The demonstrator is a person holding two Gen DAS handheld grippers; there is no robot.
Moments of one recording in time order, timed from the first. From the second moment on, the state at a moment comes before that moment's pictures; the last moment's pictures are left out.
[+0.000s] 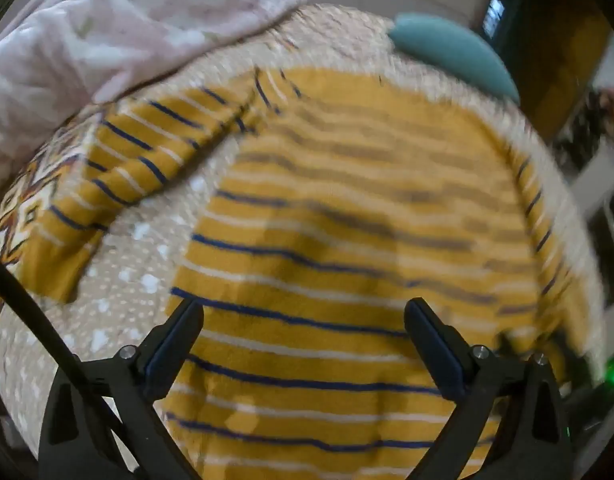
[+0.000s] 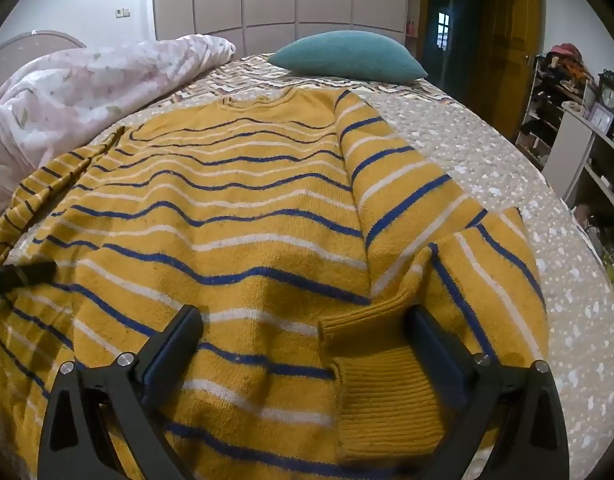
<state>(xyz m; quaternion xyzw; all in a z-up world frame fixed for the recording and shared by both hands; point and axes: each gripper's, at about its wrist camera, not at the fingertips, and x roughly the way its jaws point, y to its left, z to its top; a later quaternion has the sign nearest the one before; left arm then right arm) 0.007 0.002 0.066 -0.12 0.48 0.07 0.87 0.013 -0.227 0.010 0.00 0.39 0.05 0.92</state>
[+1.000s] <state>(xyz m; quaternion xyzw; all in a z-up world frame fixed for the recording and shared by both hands) -0.022 -0.002 0.098 -0.12 0.42 0.10 0.89 0.016 -0.225 0.008 -0.02 0.40 0.04 0.92</state>
